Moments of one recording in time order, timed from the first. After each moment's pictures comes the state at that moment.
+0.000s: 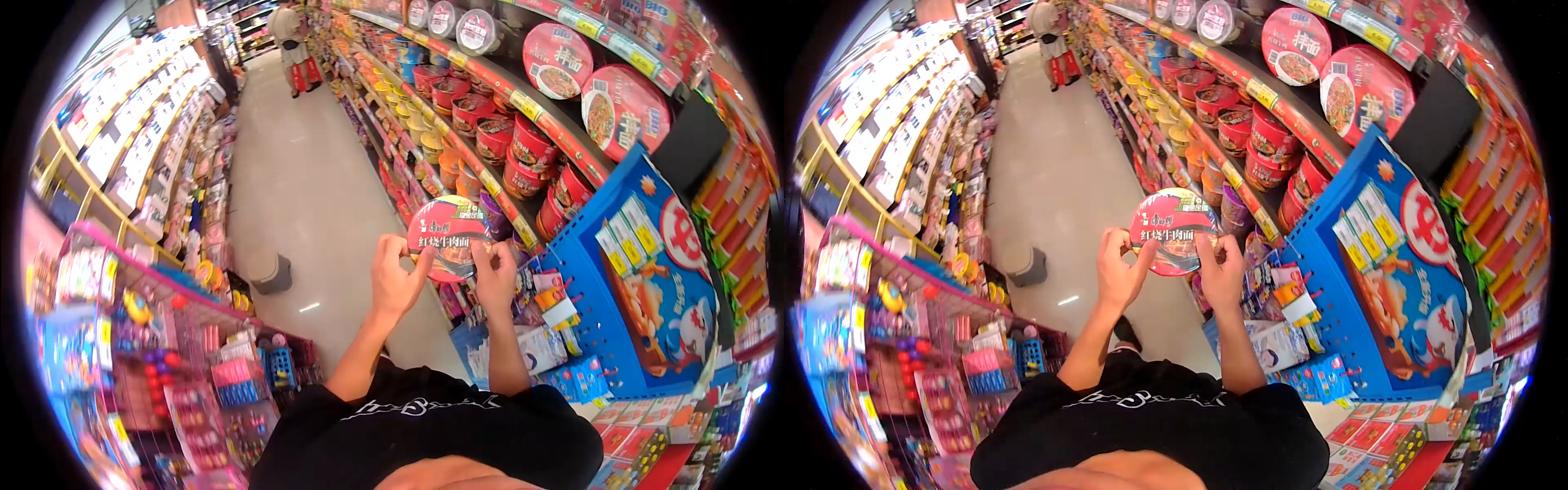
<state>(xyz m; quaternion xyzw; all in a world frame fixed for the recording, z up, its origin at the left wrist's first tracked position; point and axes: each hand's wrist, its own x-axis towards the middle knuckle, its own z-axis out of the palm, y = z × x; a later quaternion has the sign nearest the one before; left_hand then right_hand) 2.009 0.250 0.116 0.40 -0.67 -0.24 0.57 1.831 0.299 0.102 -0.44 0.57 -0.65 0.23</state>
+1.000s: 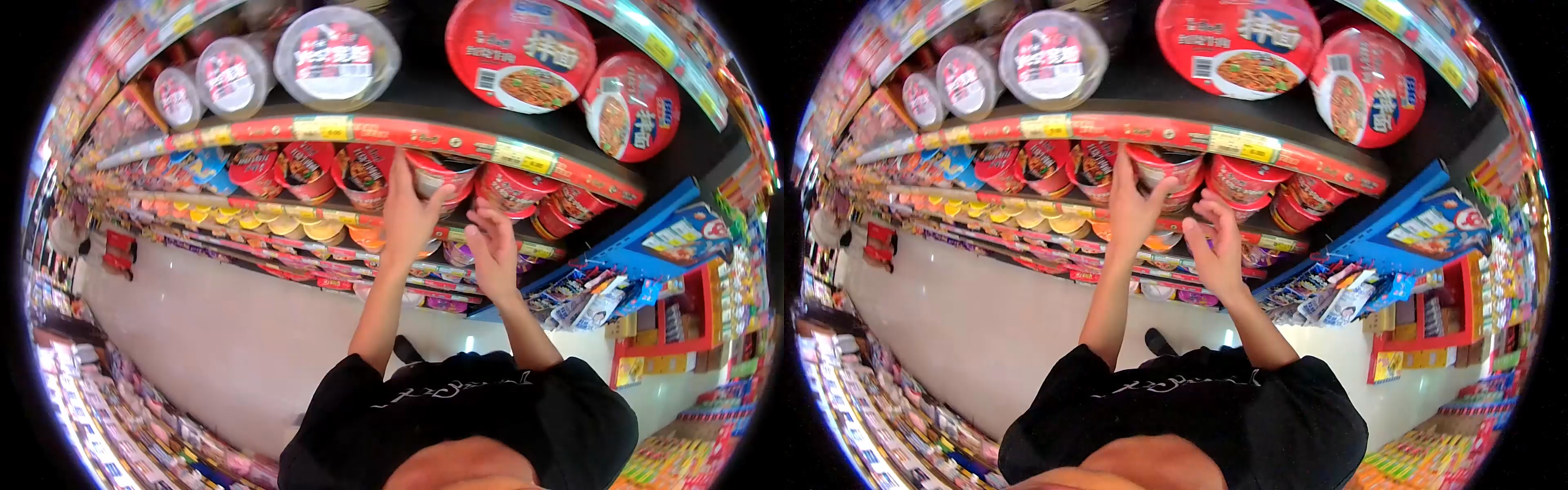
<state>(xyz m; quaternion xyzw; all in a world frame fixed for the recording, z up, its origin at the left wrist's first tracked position) 1.776 -0.171 0.145 0.03 -0.78 -0.51 0.36 1.789 0.000 0.114 -0.24 0.64 -0.73 -0.06</state>
